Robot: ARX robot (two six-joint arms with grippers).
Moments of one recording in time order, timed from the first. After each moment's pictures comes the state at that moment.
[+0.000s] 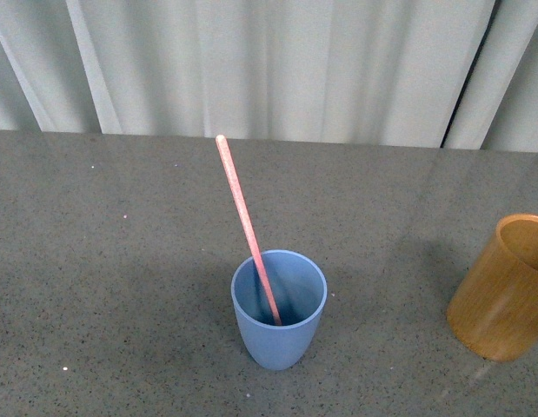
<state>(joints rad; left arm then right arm) 0.00 0.00 0.02 0.00 0.00 0.00 0.00 0.36 0.02 0.36 0.00 0.00</state>
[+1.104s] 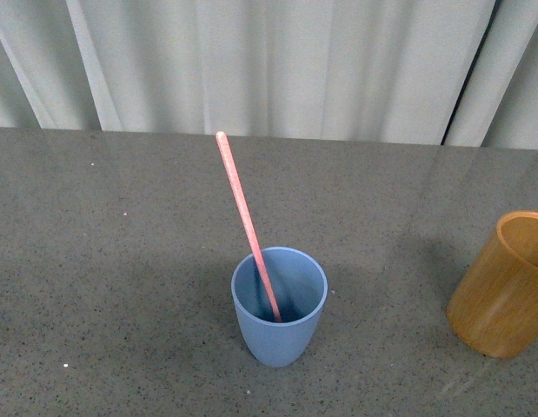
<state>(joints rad) 0.00 0.00 0.02 0.00 0.00 0.00 0.00 0.00 0.02 0.00 0.00 0.00</state>
